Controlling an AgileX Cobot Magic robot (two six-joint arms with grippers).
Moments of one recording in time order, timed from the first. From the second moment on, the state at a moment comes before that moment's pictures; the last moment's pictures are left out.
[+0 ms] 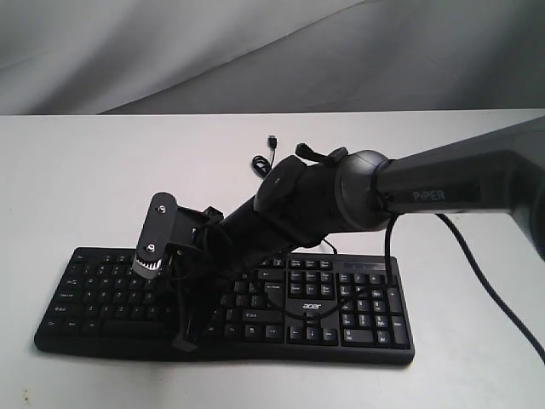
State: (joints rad) left arm 0.15 0.00 0.00 0.12 0.11 -0.07; right arm 0.78 2.14 -1.33 1.10 0.51 -1.68
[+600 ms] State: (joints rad) left arm 0.15 0.00 0.00 0.12 0.11 -0.07; right arm 0.79 2.16 -1.33 1.10 0.52 -1.68
